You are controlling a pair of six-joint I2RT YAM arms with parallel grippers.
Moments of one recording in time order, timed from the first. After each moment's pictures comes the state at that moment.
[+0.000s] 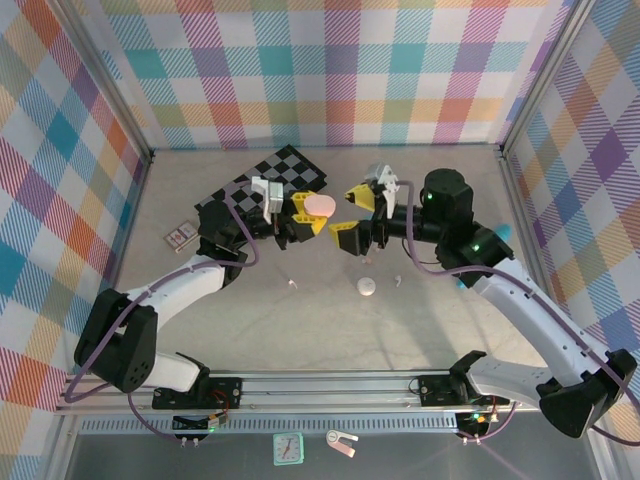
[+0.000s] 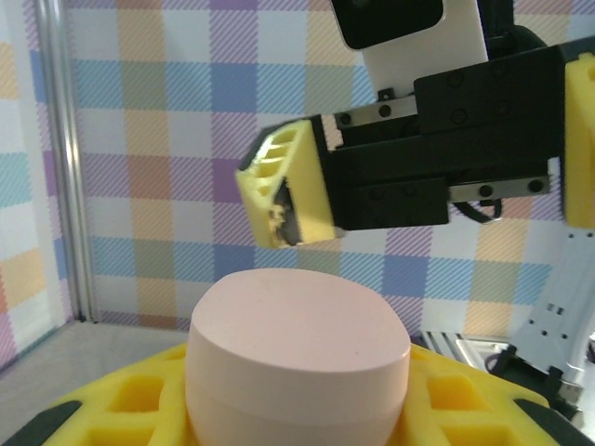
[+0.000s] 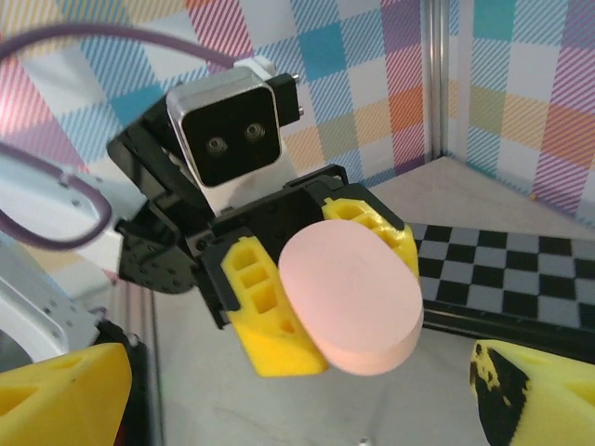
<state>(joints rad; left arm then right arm) -0.46 1.39 0.80 1.00 0.98 -0.35 0.61 1.12 1.19 -0.28 -0.62 0.04</state>
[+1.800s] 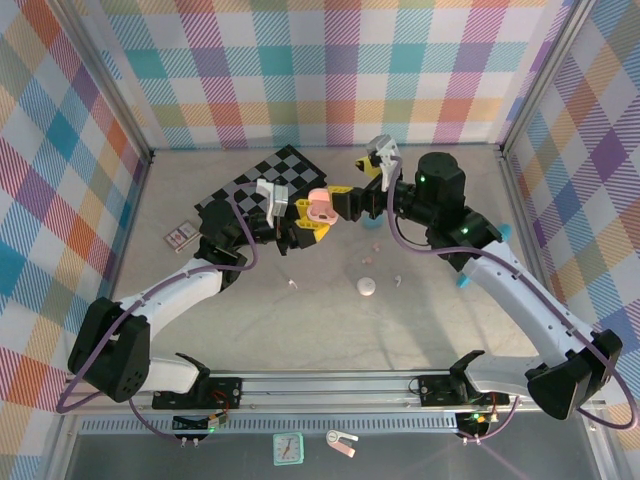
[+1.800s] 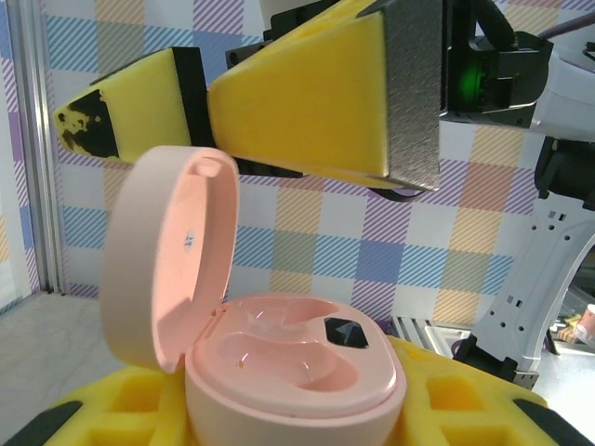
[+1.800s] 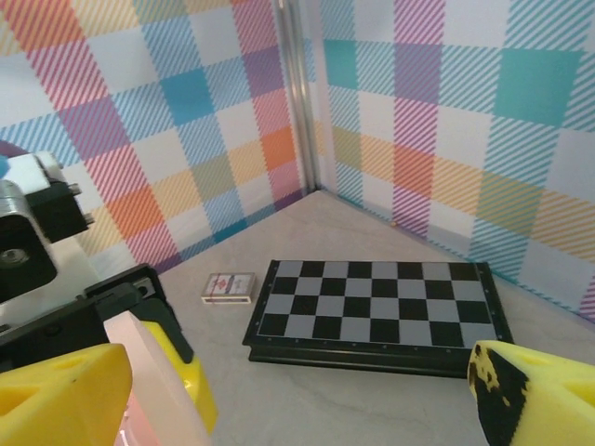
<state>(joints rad) -0.49 1.34 0.80 0.87 0.98 -0.33 0.58 1.22 1.27 -0.20 -0.39 0.07</state>
